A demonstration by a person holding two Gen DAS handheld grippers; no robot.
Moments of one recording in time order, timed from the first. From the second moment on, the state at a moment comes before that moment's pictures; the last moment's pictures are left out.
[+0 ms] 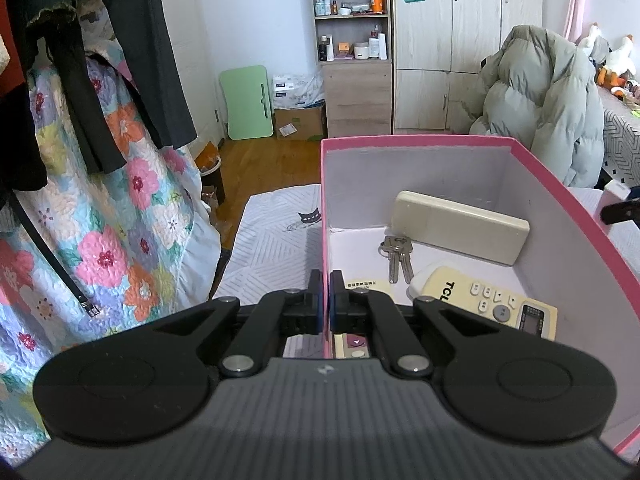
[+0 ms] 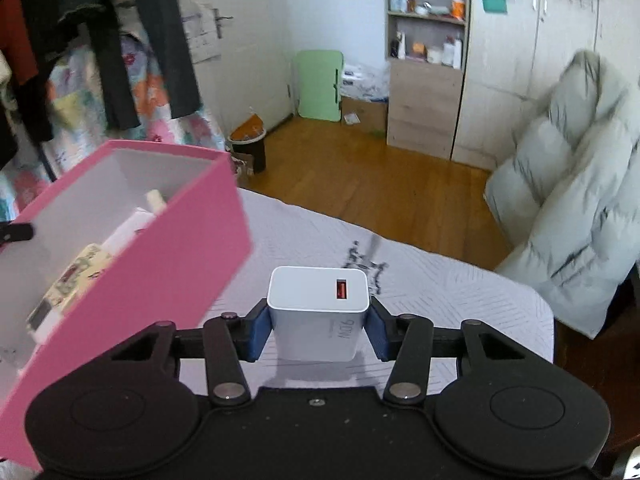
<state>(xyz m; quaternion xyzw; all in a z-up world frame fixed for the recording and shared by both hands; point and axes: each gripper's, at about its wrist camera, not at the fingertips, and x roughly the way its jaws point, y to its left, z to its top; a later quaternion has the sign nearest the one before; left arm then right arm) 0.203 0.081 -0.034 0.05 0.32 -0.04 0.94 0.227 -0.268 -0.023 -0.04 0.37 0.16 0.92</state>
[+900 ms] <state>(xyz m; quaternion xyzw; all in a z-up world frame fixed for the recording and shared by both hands) 0.203 0.085 -0.032 0.04 0.32 -0.05 0.95 0.211 -0.138 0.028 -0.13 0.33 0.33 0.88</state>
